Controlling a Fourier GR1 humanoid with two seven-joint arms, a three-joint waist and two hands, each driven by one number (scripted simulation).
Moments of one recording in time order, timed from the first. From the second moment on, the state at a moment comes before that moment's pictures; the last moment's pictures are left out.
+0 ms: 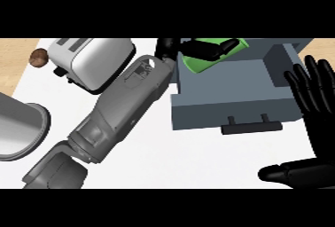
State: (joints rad) left arm -1.29 0.00 -0.36 -0.48 0.52 0.41 -0.35; right arm -0.12 -0.12 -0.10 -2.03 -0.20 0.18 0.15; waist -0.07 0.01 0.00
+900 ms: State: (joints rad) left arm -1.33 0.00 -0.58 -0.41 0.64 0.48 -0.32; right arm -0.16 -0.10 -0.08 -2.00 -0.22 0.20 0.12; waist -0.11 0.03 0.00
